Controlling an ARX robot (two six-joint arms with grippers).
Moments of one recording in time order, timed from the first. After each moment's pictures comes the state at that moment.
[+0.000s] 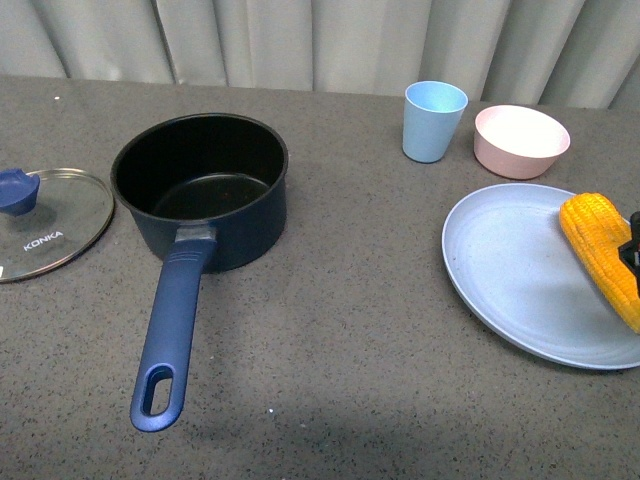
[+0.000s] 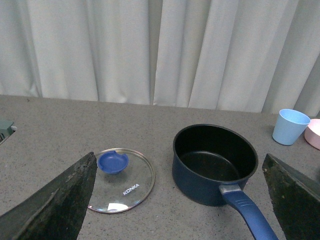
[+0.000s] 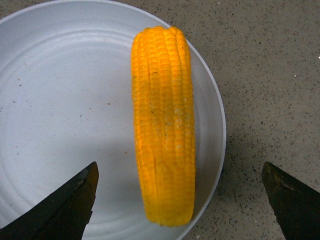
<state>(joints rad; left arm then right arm) 0.00 0.00 0.02 0.00 0.00 0.00 -0.02 1.75 0.60 0.35 0.04 -0.14</state>
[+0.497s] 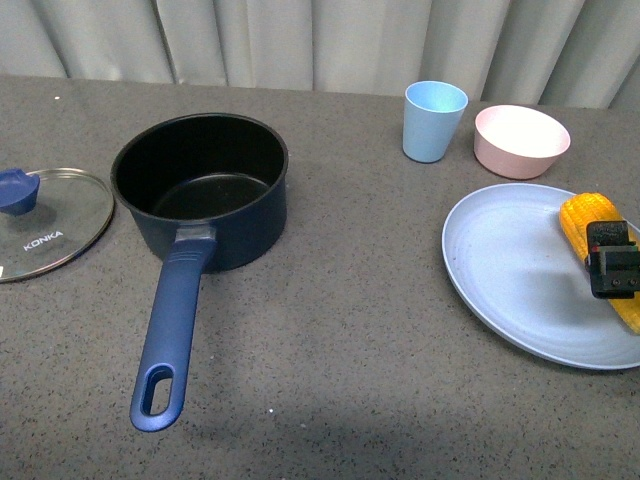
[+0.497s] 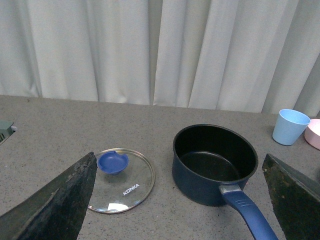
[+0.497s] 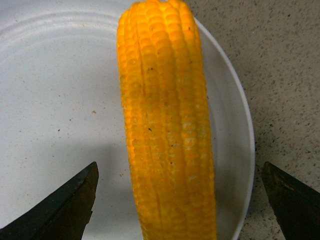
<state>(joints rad) 0.00 0.00 0.02 0.00 0.00 0.00 -0.02 1.96 0.72 0.36 0.05 -0.06</state>
